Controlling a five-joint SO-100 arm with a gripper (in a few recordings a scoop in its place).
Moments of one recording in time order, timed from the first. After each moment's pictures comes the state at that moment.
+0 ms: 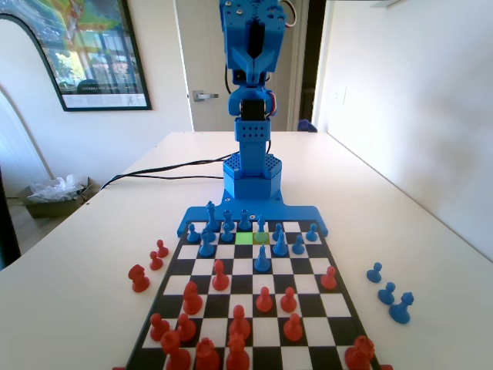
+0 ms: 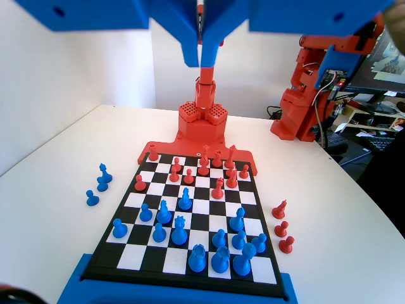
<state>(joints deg) 1.4 173.8 126.7 90.9 -96.8</state>
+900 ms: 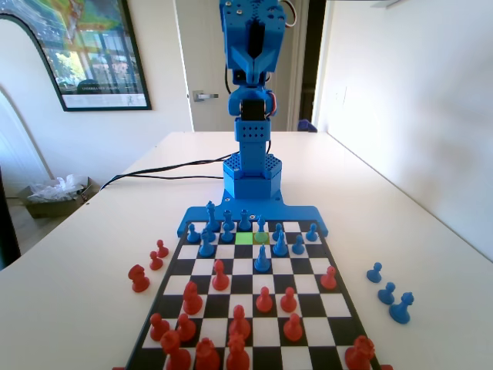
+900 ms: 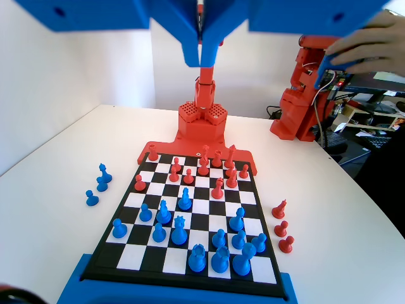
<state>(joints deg) 1.7 173.8 126.7 90.9 -96.8</state>
